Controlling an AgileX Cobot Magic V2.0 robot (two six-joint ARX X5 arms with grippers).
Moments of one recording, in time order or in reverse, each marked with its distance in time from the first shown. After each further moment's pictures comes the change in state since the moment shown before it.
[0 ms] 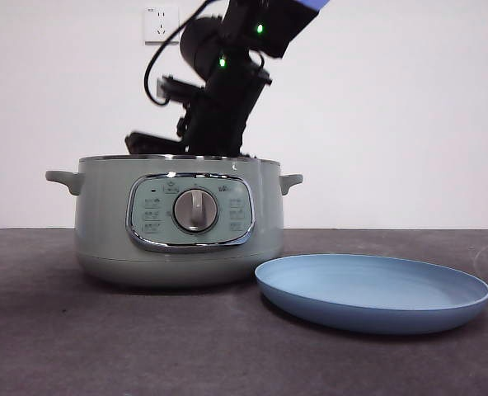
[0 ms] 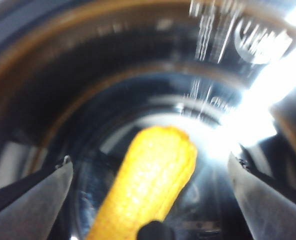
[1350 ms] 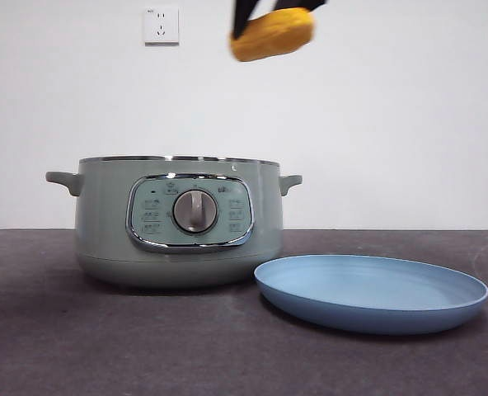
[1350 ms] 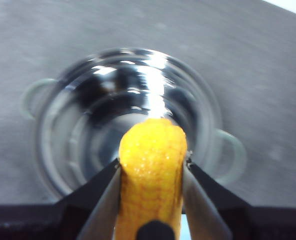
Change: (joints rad) left arm 0.000 0.000 0.000 -0.010 0.008 0.003; right arm -0.069 -0.493 0.005 -0.383 0.075 -0.032
